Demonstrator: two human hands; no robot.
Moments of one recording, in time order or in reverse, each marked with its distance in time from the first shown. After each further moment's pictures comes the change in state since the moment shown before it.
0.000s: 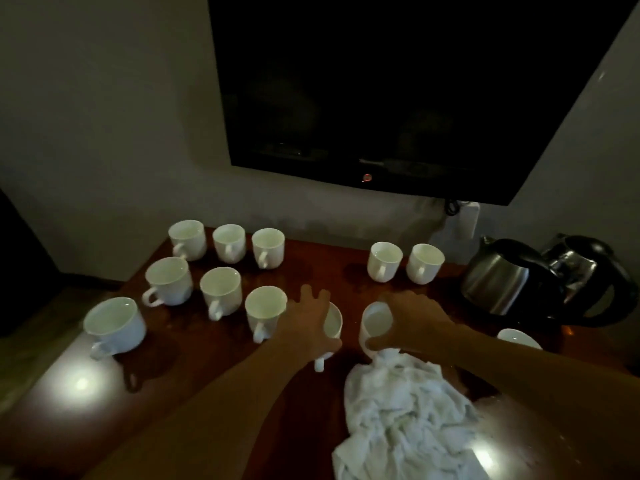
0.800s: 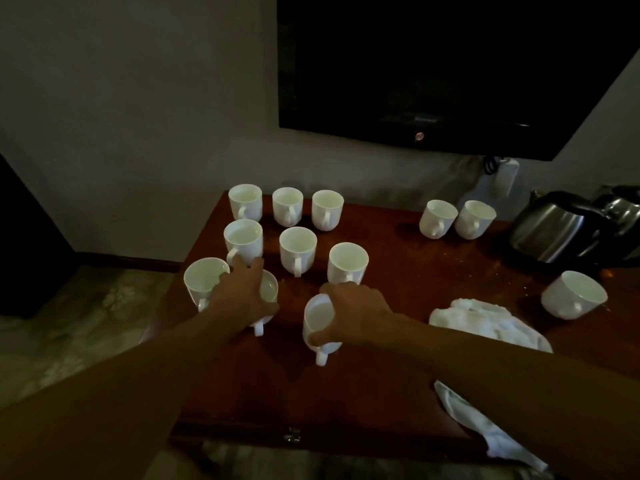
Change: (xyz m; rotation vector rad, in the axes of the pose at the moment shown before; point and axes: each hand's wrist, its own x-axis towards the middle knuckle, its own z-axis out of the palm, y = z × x) left_hand -0.068 -0.261 -0.025 -0.030 0.065 -0.165; right_hand -0.007 -0.246 0.100 0.009 -0.025 -0.146
